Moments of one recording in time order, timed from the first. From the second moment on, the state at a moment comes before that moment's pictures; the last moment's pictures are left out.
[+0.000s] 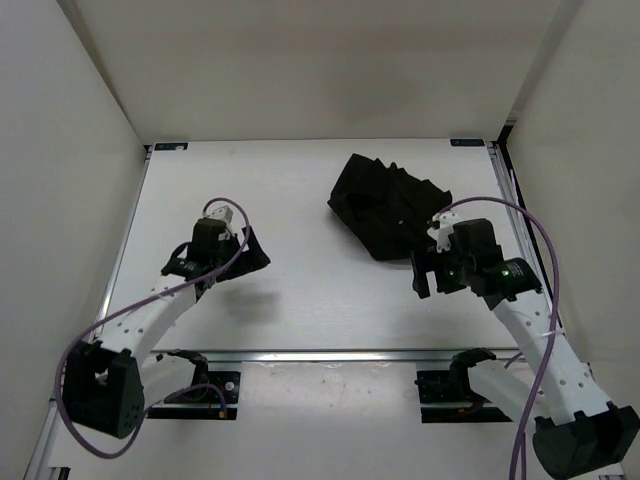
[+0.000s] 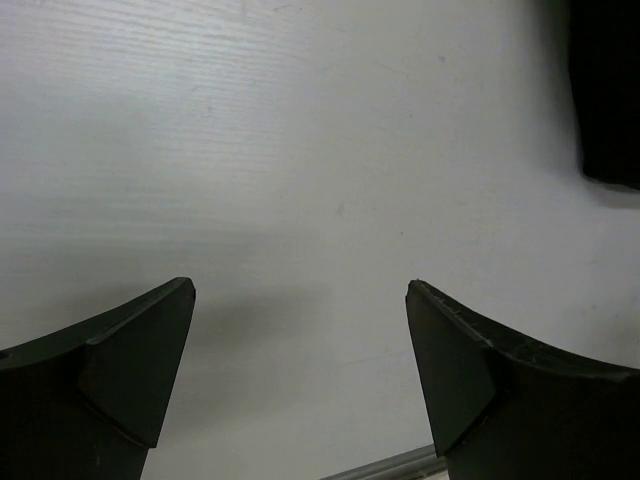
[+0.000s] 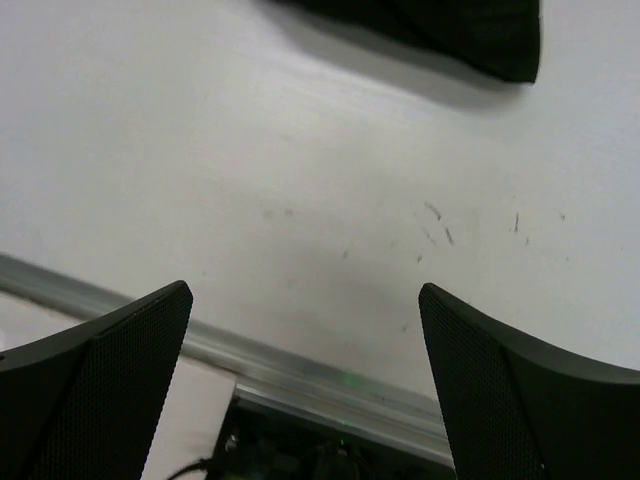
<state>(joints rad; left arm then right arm) -0.27 1.06 0.62 -0.32 0.10 -0.56 0.33 0.89 0.87 -0.95 -0.08 -0.02</state>
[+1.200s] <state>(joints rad) -0.37 2.28 1.89 -0.40 0.54 -0.86 -0.19 1.21 0.87 -0.71 -0.49 -0.03</state>
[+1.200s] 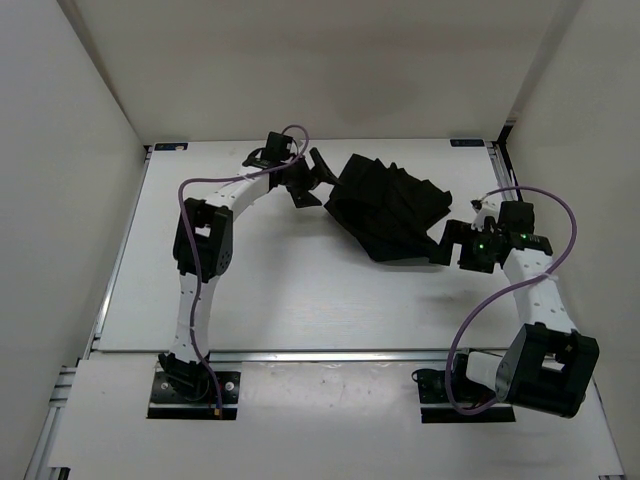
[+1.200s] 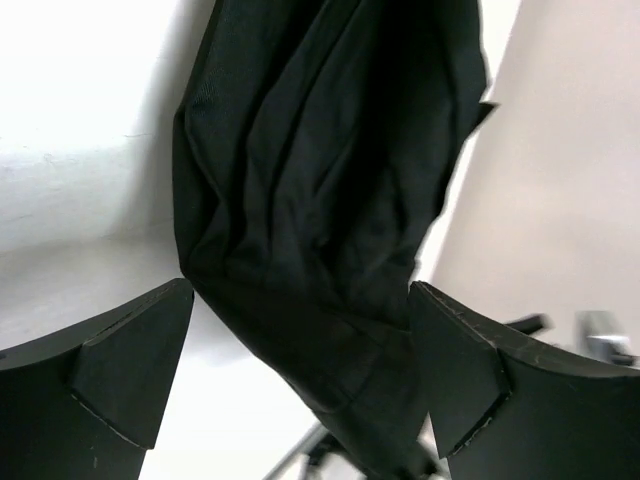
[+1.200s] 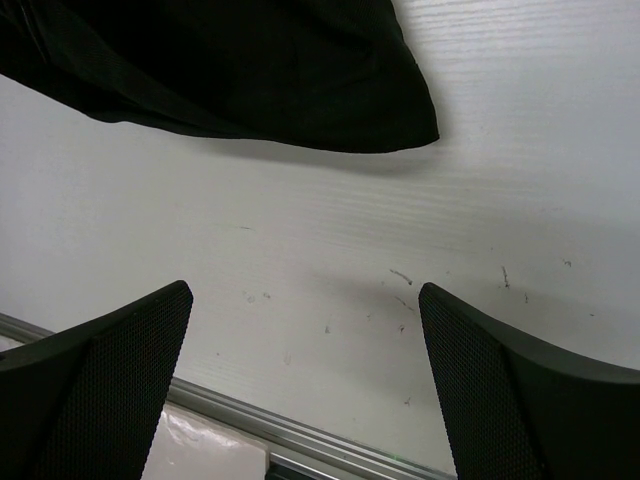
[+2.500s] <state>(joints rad) -0.34 2.21 1.67 -0.52 0.71 -0.86 -0.21 1.23 0.83 -0.68 -0.46 -0.02</state>
